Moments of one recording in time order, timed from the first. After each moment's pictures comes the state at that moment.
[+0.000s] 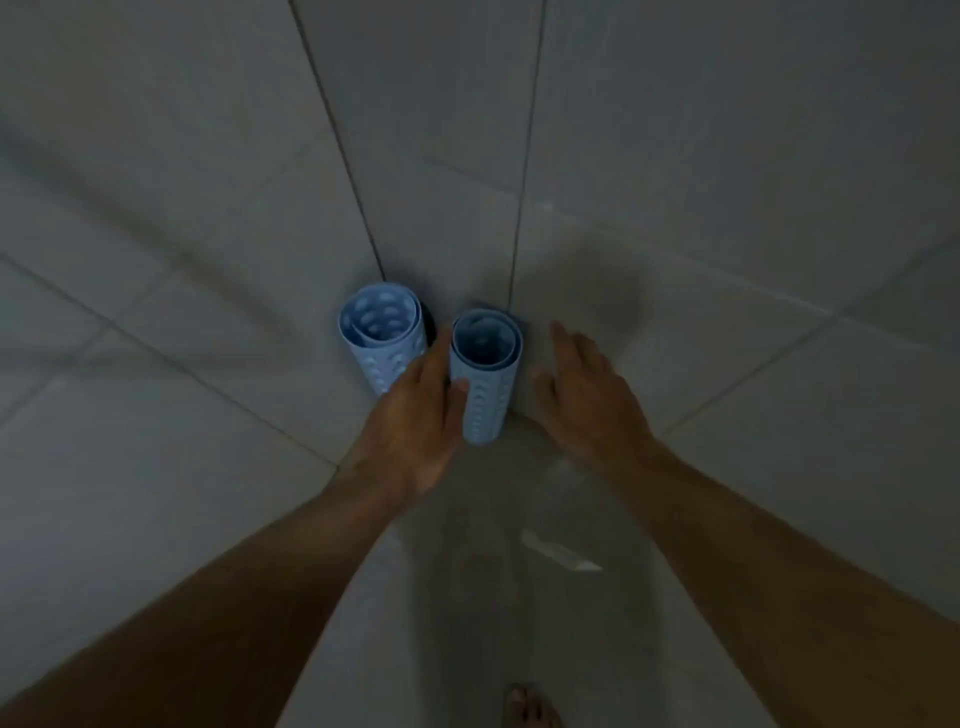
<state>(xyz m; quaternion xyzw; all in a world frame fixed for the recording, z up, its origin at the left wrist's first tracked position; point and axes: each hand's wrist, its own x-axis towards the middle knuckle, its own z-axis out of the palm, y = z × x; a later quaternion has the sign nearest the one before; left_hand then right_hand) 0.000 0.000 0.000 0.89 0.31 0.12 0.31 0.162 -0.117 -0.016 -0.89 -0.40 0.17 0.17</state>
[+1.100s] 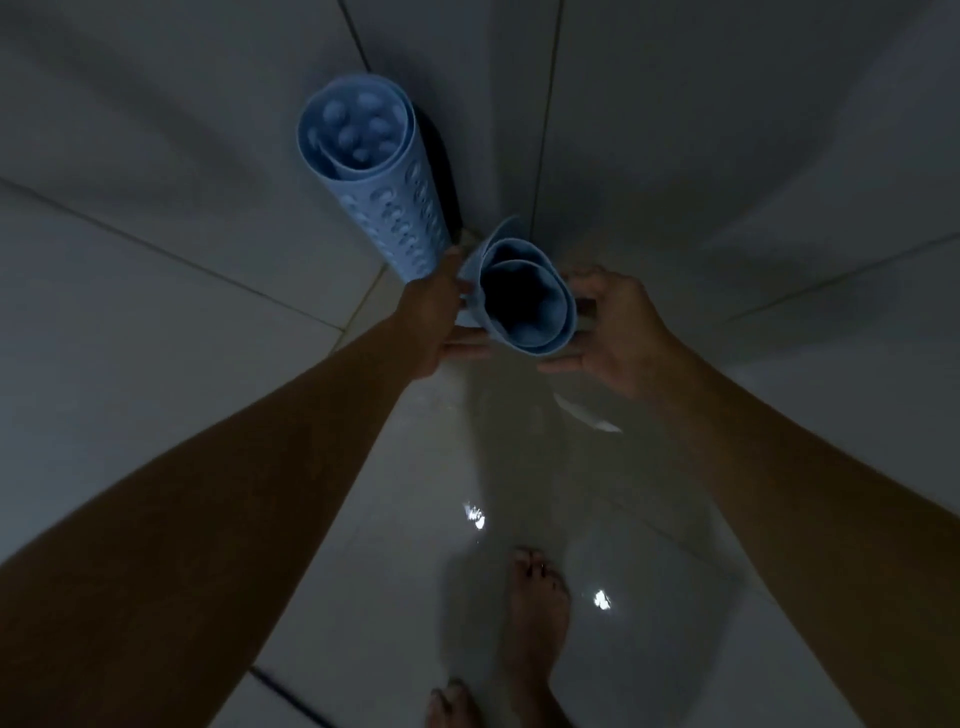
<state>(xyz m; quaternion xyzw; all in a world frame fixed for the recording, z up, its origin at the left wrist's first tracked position) 0.049 0.014 -0.116 0.40 0.61 0.03 0.69 0.175 -0.112 -0.123 -0.63 0.05 0.59 0.50</state>
